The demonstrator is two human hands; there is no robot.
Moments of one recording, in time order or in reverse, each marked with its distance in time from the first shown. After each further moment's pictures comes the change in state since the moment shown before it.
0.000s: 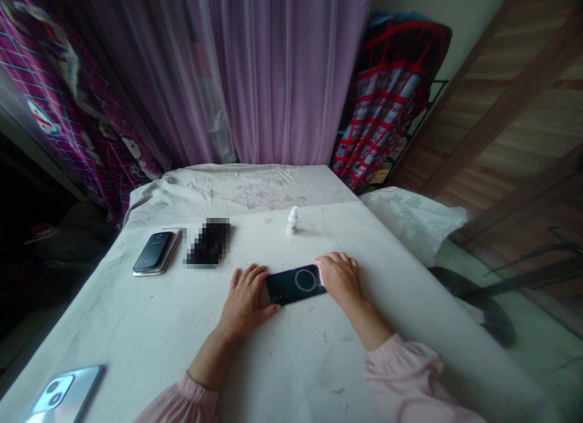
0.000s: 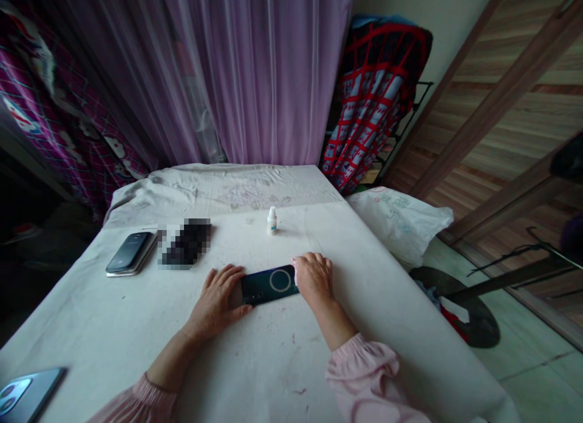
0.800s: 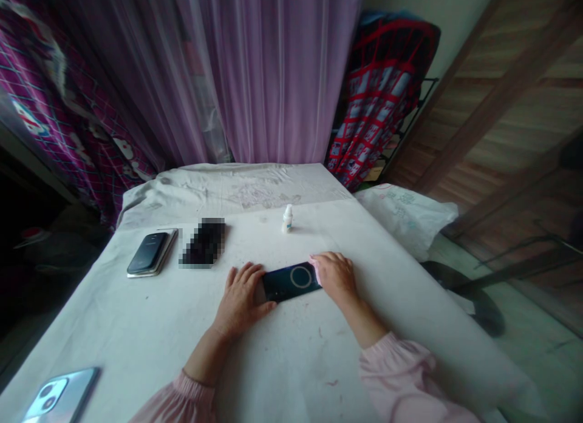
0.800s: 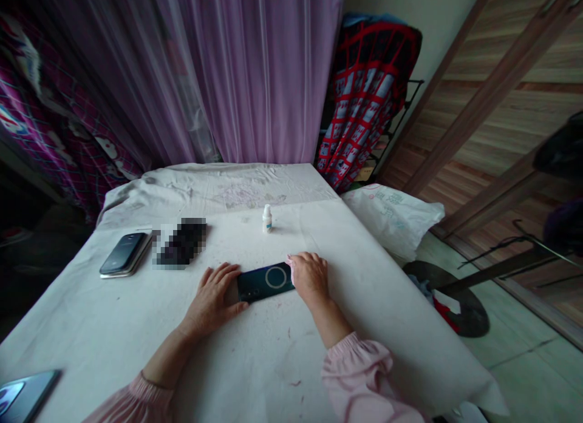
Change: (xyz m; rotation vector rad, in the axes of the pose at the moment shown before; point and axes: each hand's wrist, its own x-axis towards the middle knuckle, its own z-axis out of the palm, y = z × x) left_hand 0.000 -0.003 -0.001 0.033 -0.017 0.008; right_hand -0.005 0.003 0.000 0.109 0.034 0.014
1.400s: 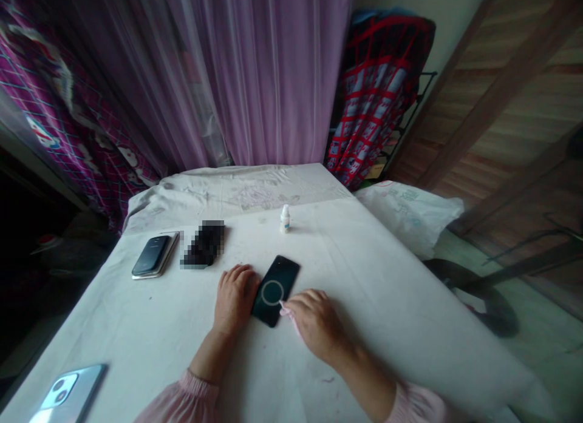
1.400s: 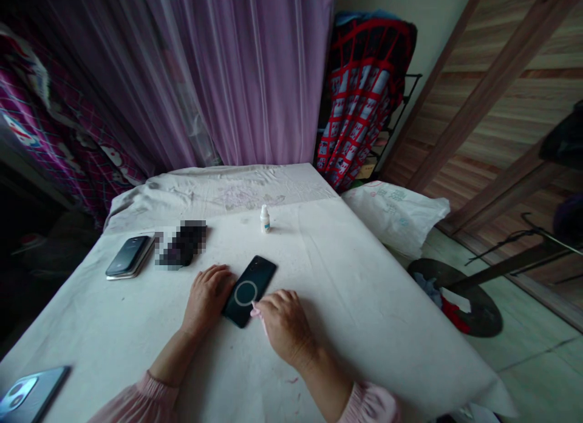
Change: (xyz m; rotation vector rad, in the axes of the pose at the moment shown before) left_hand 0.001 0.000 0.005 0.048 0.219 -0.208; right_hand -0.076 -0.040 0.009 0.378 0.092 -0.475
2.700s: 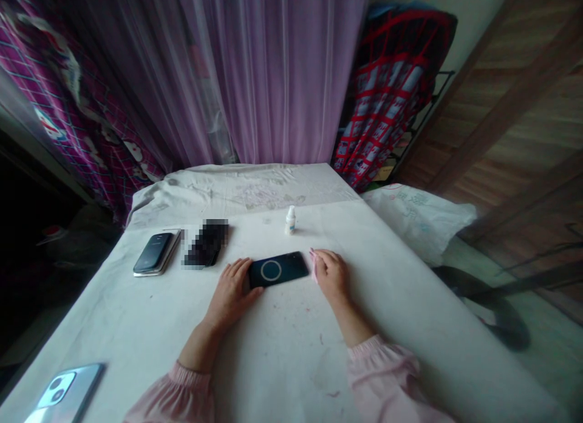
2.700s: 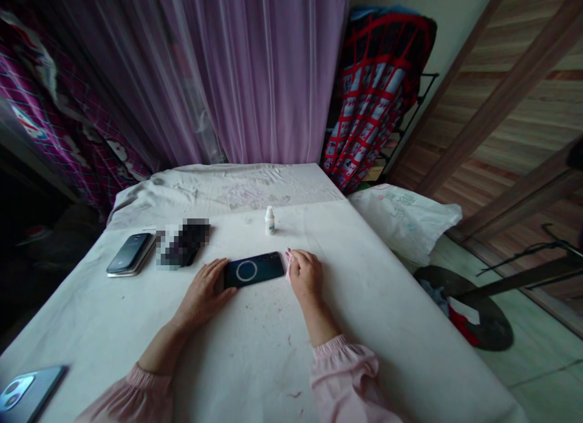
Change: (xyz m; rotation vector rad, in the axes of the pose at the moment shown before) left_hand 0.013 -0.032 0.002 -0.026 -0.116 0.130; right_hand 0.055 0.093 0.015 -0.086 0.342 0.357
